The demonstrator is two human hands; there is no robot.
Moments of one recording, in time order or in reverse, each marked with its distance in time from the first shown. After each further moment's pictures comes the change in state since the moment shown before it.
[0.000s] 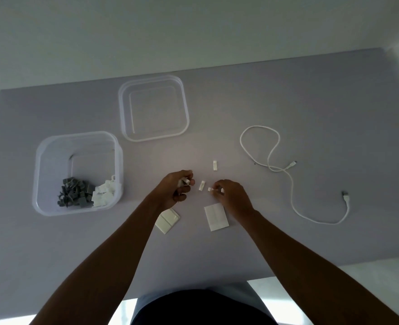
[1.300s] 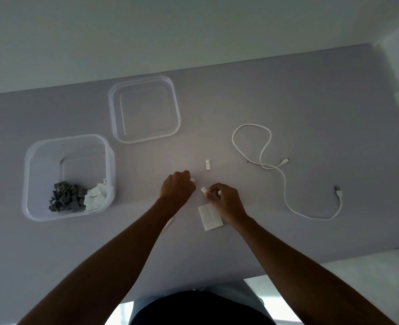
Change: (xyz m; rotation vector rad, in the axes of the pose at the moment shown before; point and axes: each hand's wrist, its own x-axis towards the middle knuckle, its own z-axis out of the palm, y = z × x) left_hand 0.027 -0.021 0.028 1.492 0.488 0.435; right_hand -0.017 -0.002 0.004 0.254 0.093 0.132
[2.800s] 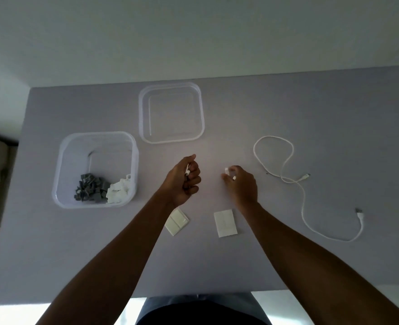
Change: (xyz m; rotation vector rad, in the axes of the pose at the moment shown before) left_hand -0.020 -0.010 -0.080 -1.799 -0.322 -0.412; right_hand 0.061 -0.034 -0.001 -0.267 0.166 0.059
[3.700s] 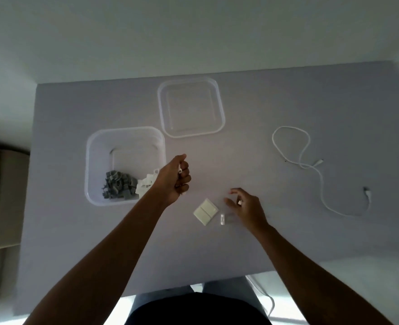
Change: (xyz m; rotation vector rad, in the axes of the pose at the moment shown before) left_hand -0.045 0.041 -0.105 0.051 0.092 -0.030; right_hand -0.113 -0.025 0.045 0.123 -0.110 -0.103
